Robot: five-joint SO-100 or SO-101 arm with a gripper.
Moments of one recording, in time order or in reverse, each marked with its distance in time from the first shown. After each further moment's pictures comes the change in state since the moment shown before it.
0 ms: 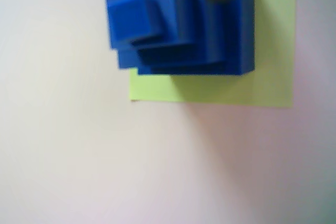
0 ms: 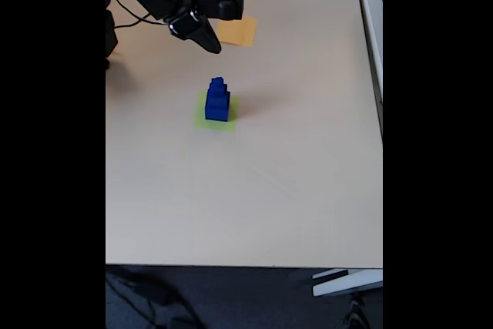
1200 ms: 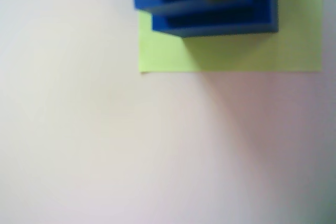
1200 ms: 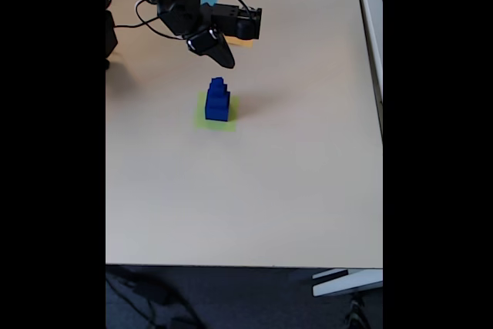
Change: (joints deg) arm 1.1 -13.4 -9.5 -1.6 0.2
